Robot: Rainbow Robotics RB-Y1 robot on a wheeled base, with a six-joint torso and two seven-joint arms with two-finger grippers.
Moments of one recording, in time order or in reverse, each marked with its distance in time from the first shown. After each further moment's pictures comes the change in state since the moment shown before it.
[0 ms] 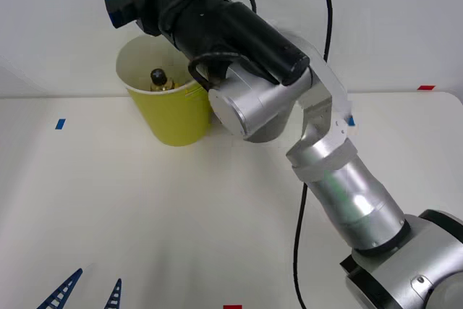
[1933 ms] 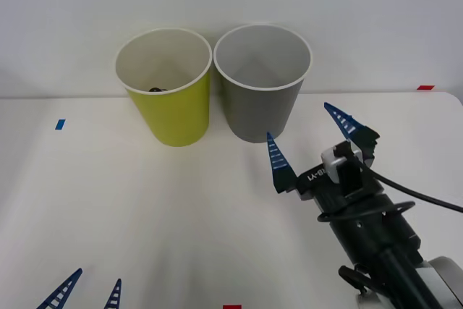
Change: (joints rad) right arm 1.078 -0.244 -0.078 -0.446 0.581 -0.453 -0.186; left arm 0.000 0.000 0.000 0.000 0.000 0.000 0.000
